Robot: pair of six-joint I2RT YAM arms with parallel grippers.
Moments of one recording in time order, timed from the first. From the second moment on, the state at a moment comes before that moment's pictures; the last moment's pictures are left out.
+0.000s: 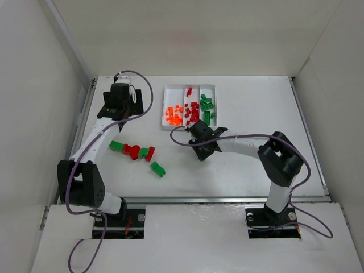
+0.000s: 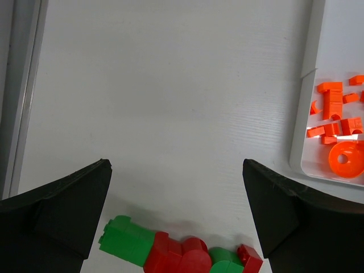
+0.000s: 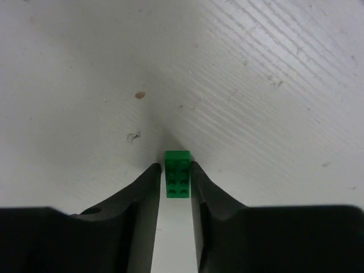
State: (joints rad) left arm -0.16 1.45 1.18 -0.35 -0.27 -0.13; right arm 0.80 1.83 1.17 -0.48 0.07 0.15
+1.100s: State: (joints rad) left arm -0.45 1.34 1.04 -0.79 0.28 1.04; right arm 0.40 2.30 1.97 -0.57 0.02 0.23
